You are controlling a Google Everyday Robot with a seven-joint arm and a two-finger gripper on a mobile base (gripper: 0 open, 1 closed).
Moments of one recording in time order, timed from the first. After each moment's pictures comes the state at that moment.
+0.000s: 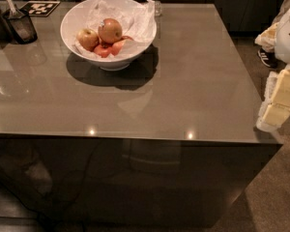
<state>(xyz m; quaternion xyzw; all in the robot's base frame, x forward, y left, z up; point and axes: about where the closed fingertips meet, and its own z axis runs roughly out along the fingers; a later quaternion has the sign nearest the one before) 0.438 -0.216 0.976 -0.60 0.78 -0.03 0.16</state>
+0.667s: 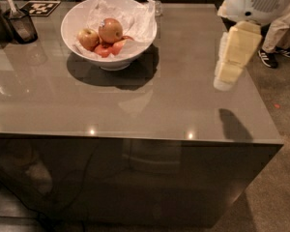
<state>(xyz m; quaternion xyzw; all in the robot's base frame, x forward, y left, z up) 0.497 -0.159 1.008 -0.62 0.77 -0.03 0.15</state>
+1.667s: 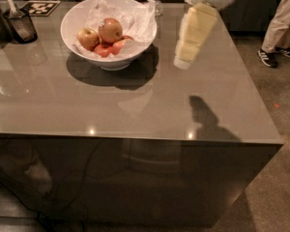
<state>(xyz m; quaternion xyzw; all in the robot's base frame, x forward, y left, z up) 0.545 -0.101 1.017 -0.62 0.76 0.00 0.19</state>
